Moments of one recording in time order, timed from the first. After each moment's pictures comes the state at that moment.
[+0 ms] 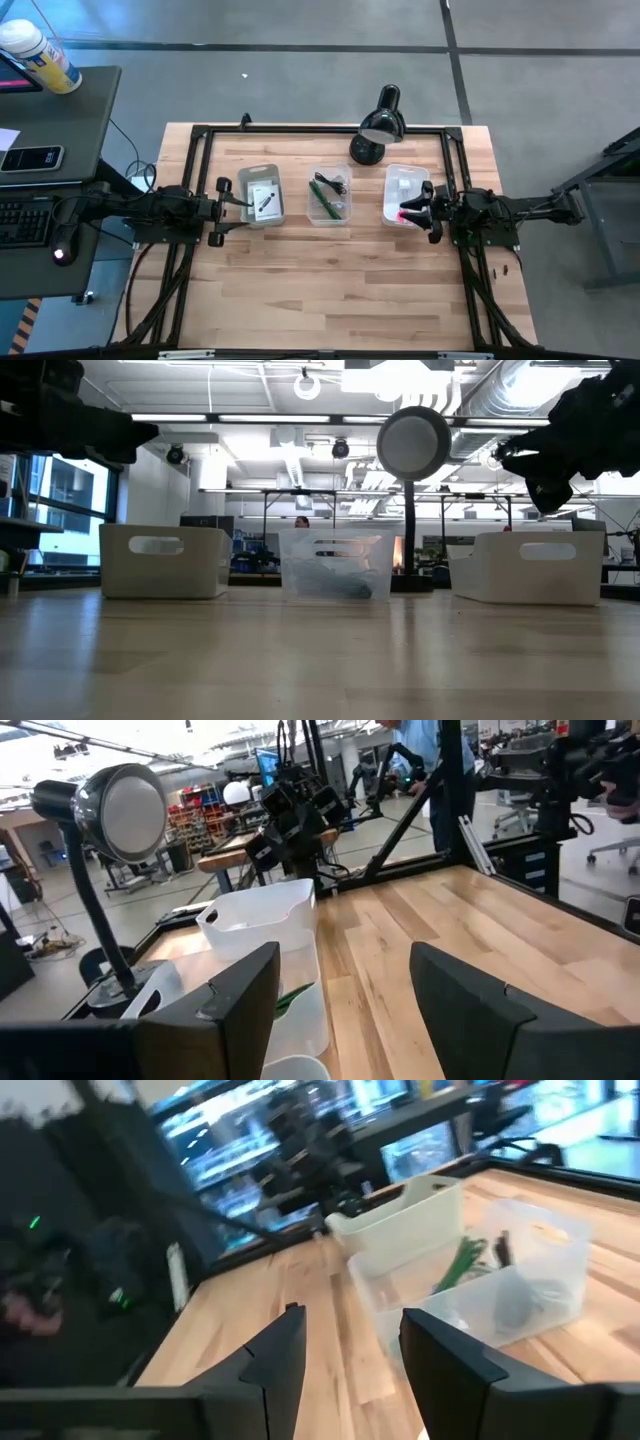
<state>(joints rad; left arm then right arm) 0.02 0.01 0.01 0.01 -0.02 0.22 0.06 0.09 0.01 0.04 0.10 0.41</state>
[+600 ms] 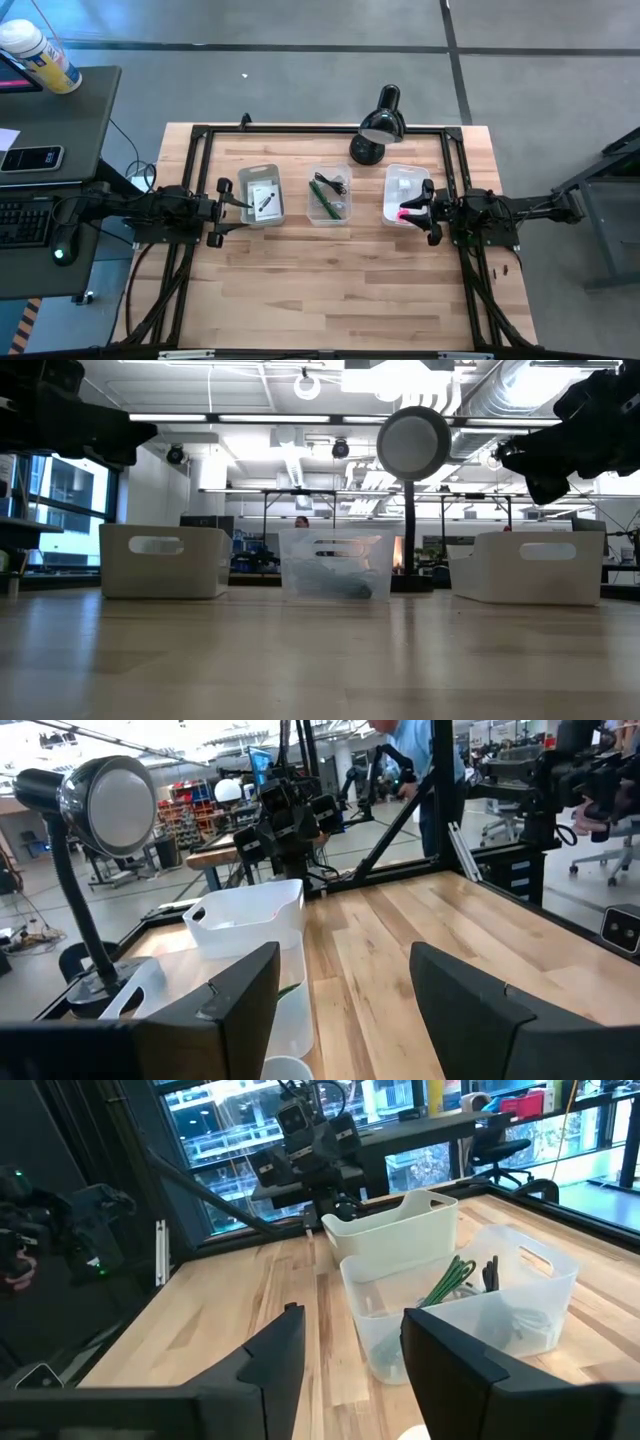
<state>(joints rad) 0.02 0.01 0.01 0.01 0.01 0.18 0.07 0.09 0.01 0.04 0.09 0.23</state>
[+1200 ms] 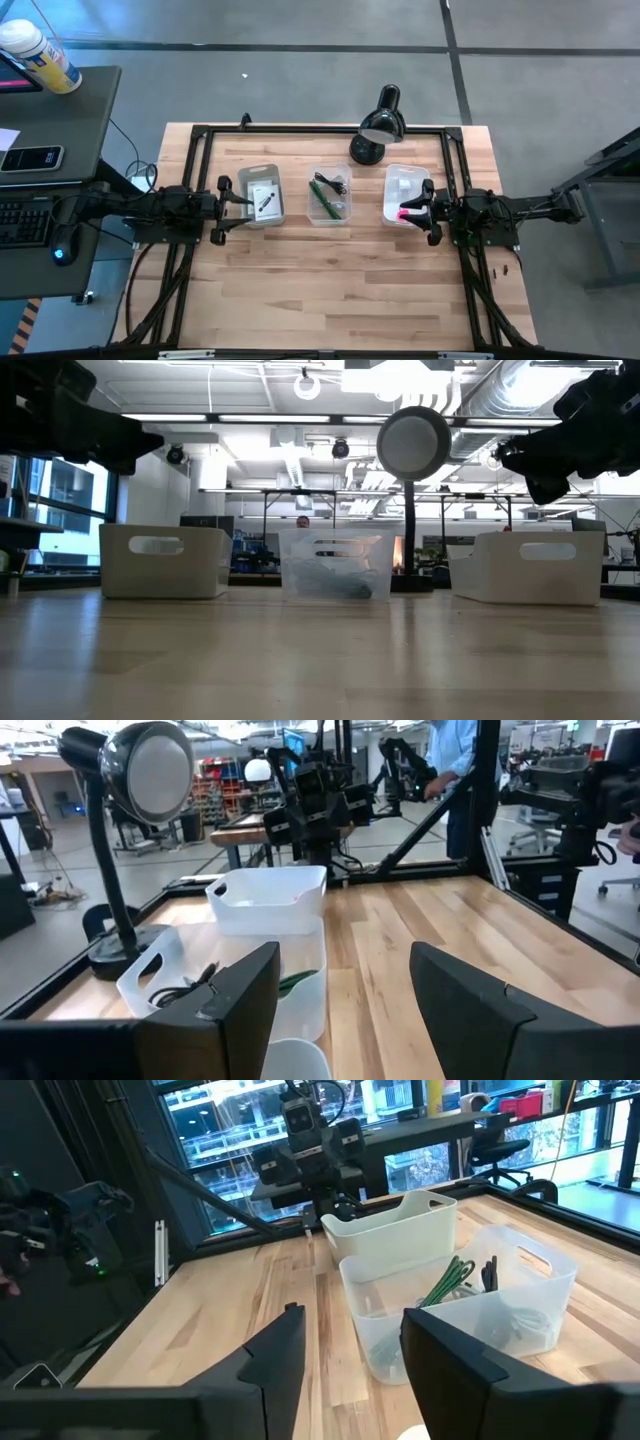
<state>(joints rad) 0.02 0.04 0.01 0.03 -0.08 0.08 0.07 0.09 0.01 0.03 0.10 0.23</state>
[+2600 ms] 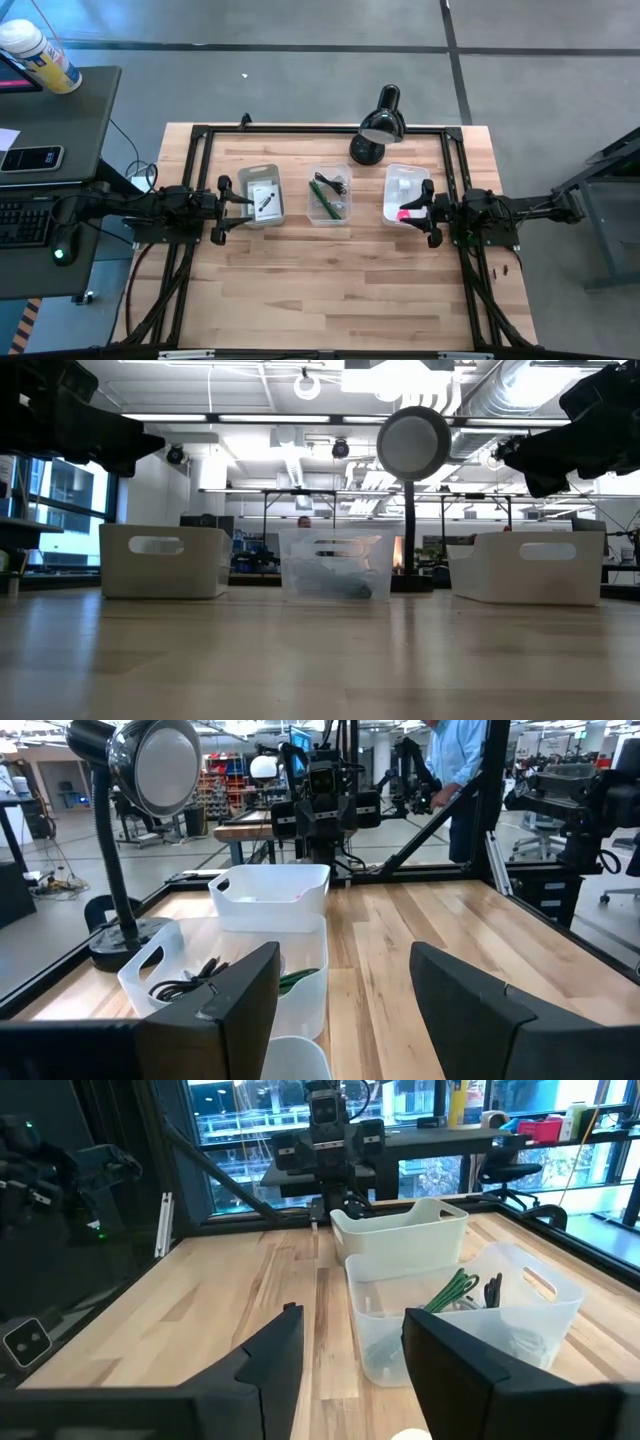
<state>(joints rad) 0.02 0.05 0.01 0.03 -0.09 0.05 0.07 0.09 0.01 0.02 0.06 0.10</state>
